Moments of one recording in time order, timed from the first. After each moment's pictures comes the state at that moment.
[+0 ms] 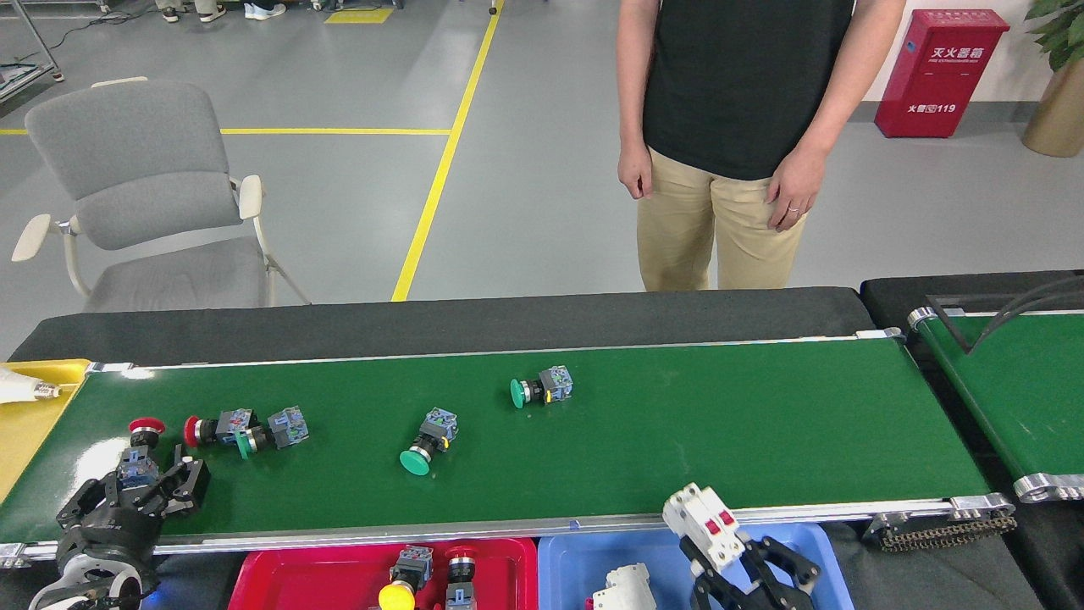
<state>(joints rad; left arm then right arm) -0.28 0.25 0.40 -0.90 -1.55 -0.26 0.02 0.33 -0.26 0.17 -1.72 1.30 -0.31 -0.18</state>
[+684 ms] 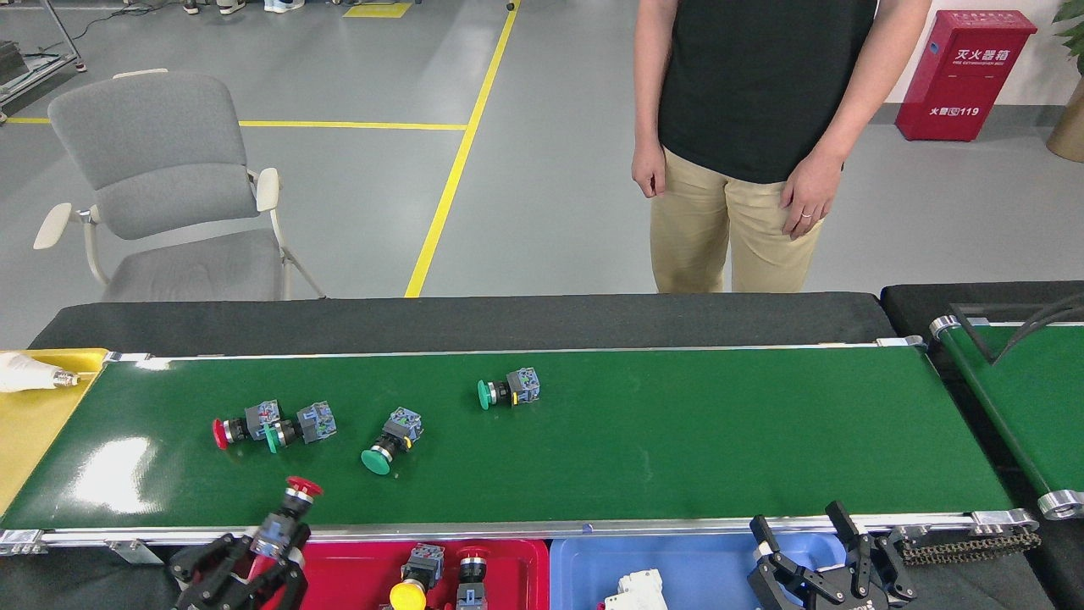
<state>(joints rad) 0.27 0.13 0.22 -1.68 -1.47 -0.77 0.06 0.27 -0.04 -0.05 -1.73 1.26 -0.24 -0.02</state>
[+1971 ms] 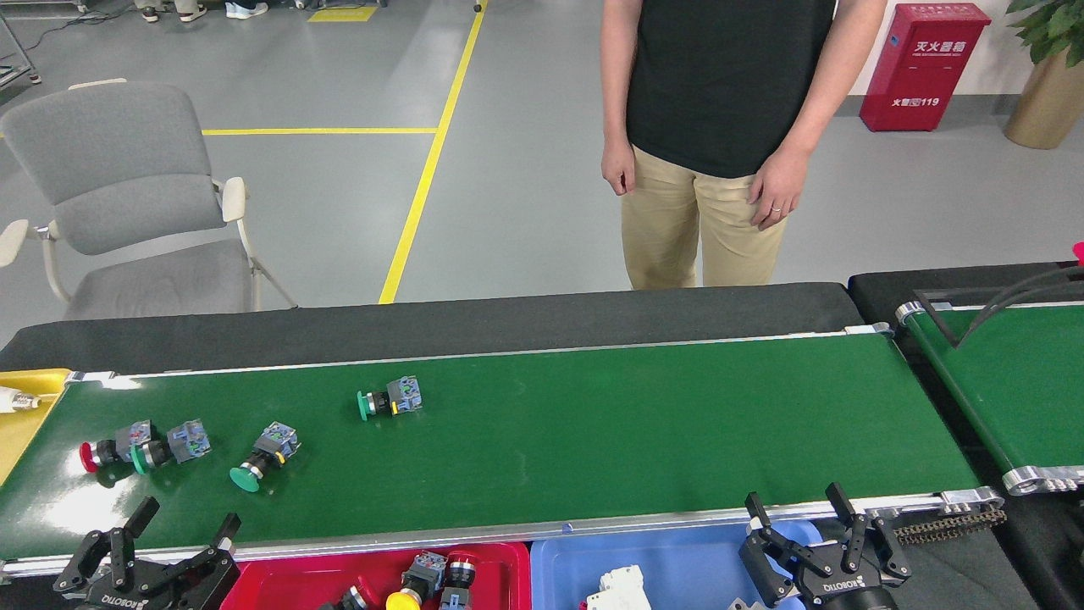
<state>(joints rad) 0.13 0.20 0.40 -1.44 -1.47 -0.61 0.06 0.22 -0.02 -0.05 -1.75 1.32 -0.20 0.00</state>
